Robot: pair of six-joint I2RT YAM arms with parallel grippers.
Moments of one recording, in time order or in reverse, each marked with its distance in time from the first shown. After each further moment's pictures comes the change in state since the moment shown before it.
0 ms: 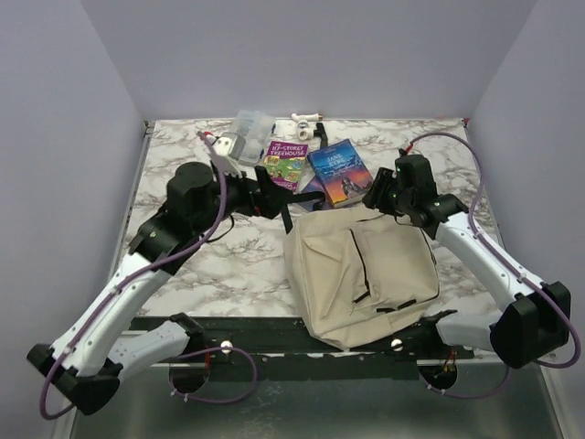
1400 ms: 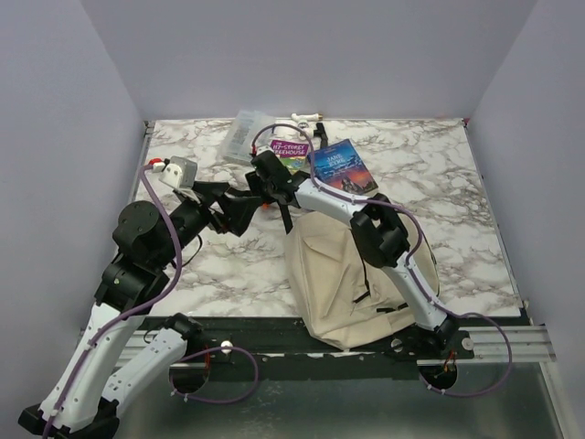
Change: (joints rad) left arm 0.138 -0.369 -0.146 0.084 0.037 0.119; right arm 0.446 1.207 1.070 0.115 0.114 -0.296
